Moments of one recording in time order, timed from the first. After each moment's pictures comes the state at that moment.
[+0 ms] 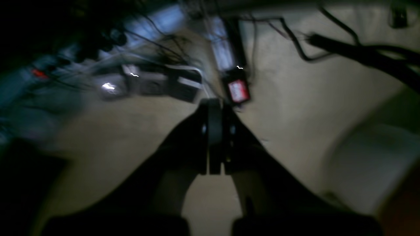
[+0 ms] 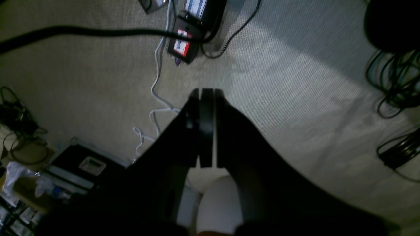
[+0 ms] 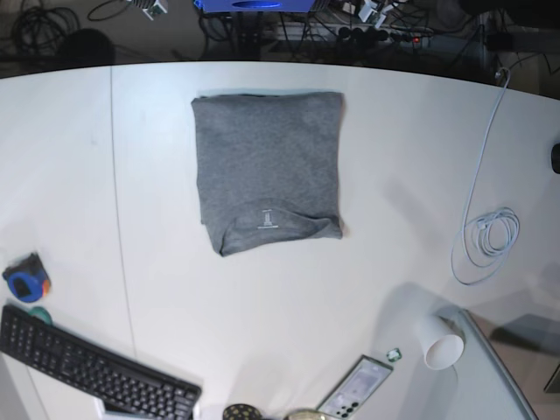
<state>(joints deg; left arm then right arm) 8.2 -11.4 11.8 1.7 9.6 -19.2 -22.9 -7.7 7.6 -35.9 2.4 11.3 17.4 9.8</state>
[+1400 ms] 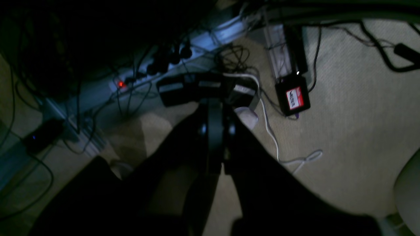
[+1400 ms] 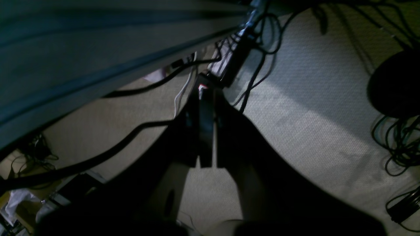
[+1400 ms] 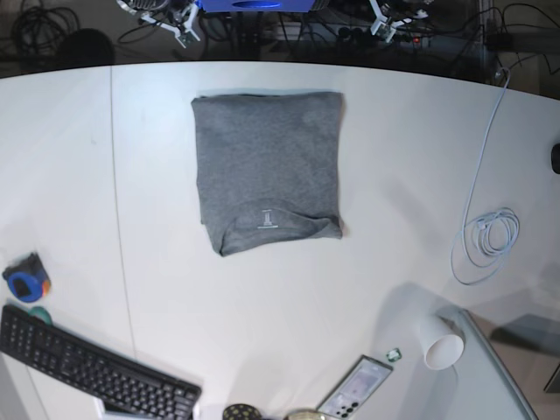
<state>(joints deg) 7.3 -12.7 12.2 4.2 10.4 -11.6 -22.6 -5.5 3.2 -35.9 7.4 11.4 17.4 10.3</state>
